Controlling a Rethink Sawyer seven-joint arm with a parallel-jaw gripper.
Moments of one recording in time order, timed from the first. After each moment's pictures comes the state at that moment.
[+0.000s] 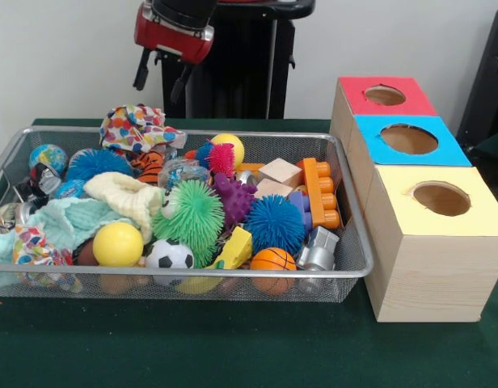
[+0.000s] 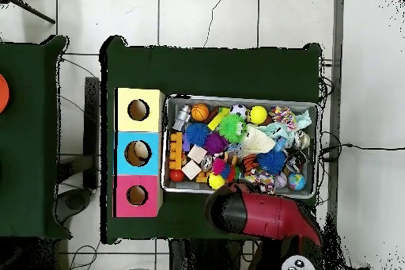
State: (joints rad) arm -0.18 -0.73 -0.32 1.88 -0.32 0.34 1.57
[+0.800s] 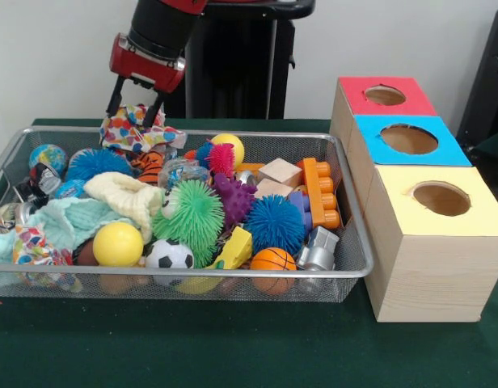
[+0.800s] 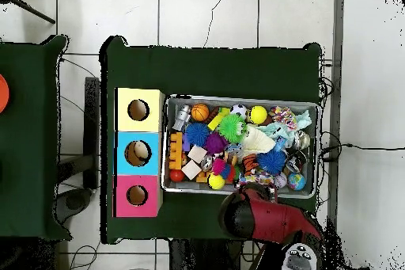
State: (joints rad) arm -0.19 -0.56 -0.41 1.88 -0.32 0.06 1.57
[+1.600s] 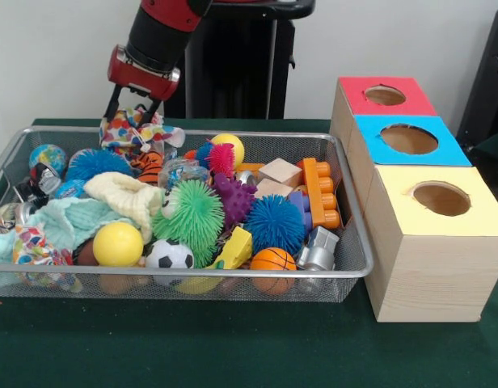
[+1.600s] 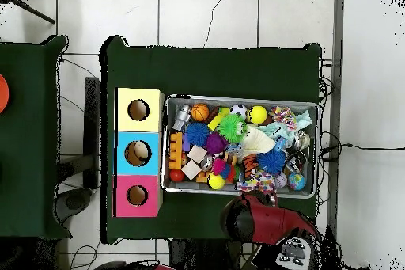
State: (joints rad) arm -0.18 -0.46 -0.45 1.88 -0.32 0.03 1.57
